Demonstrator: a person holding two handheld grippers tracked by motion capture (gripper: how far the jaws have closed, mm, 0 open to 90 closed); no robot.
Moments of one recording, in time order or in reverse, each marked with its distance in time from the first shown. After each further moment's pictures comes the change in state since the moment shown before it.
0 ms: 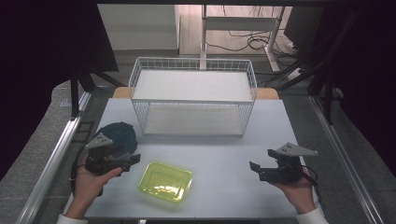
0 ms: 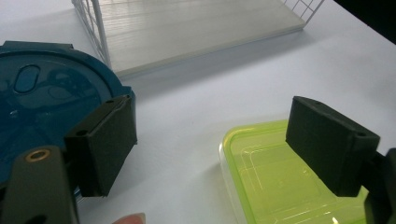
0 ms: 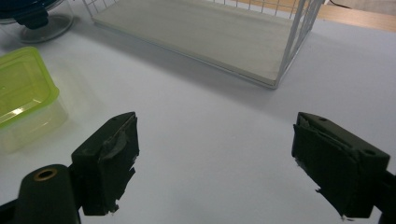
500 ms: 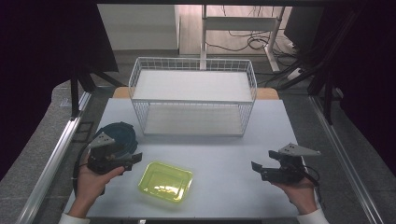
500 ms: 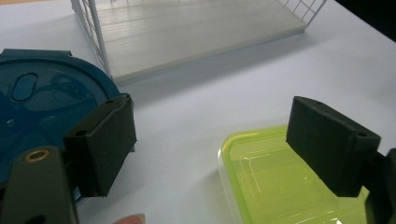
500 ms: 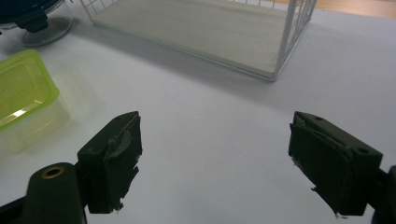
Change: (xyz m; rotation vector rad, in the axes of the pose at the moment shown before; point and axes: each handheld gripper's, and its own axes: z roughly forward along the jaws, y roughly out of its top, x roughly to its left) left arm -0.004 0.002 0.000 -0.014 0.008 0.005; right arm -0.007 -0.004 -0.002 0.008 0.009 0.040
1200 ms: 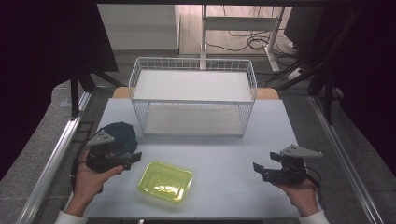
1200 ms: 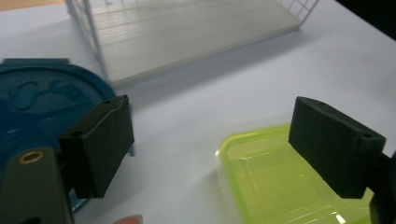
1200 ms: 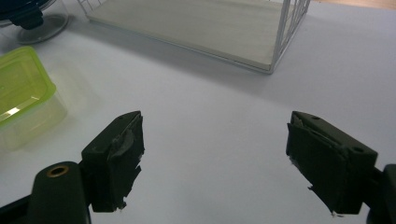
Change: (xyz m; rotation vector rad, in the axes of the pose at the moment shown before) left arm 0.006 0.010 -0.005 0.031 0.014 0.028; right arm -0.001 -0.004 -0.002 0.014 -0.007 0.017
